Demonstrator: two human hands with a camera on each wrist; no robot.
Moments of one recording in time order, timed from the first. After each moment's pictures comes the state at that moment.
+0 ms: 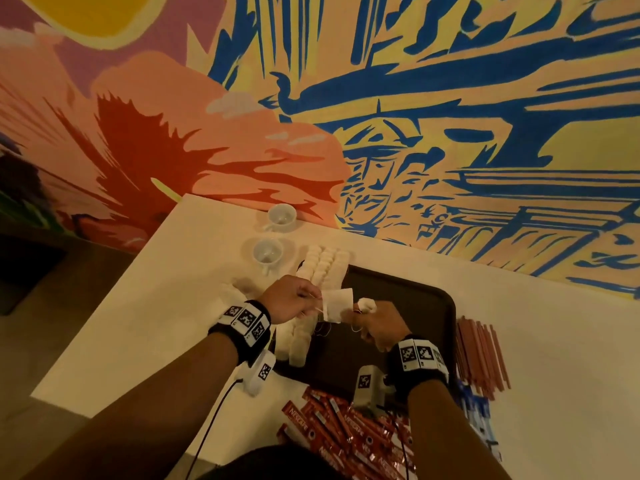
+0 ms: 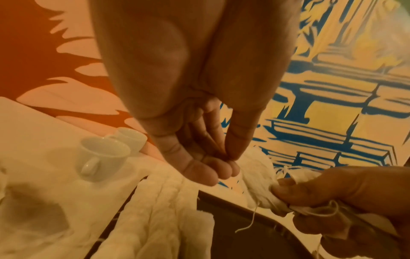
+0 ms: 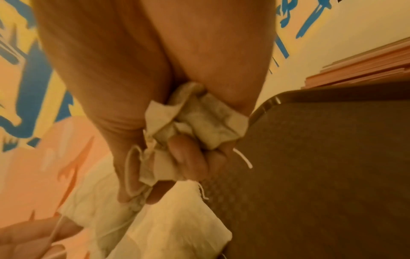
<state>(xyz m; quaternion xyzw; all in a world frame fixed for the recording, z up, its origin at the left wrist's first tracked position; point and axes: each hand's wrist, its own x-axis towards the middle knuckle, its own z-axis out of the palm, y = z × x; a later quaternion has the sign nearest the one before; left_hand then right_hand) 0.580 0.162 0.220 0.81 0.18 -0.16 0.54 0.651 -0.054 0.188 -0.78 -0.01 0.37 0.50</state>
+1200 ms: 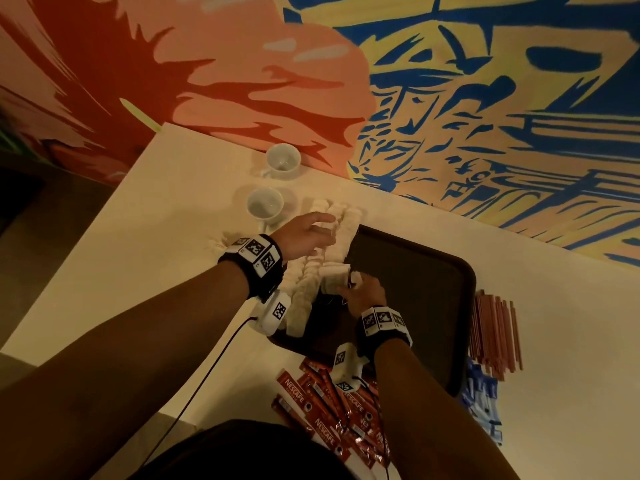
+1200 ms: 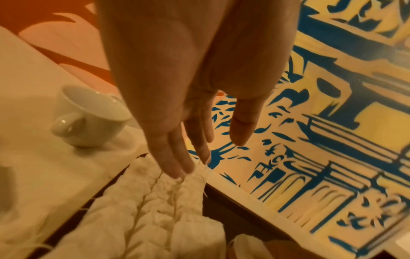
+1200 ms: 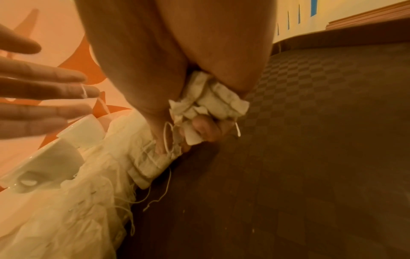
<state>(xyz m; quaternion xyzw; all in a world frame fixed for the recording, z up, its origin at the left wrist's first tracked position) 0.649 0.180 0.179 0.69 0.24 -0.17 0.66 0.667 -0.007 0.077 -0.88 0.04 0.35 0.31</state>
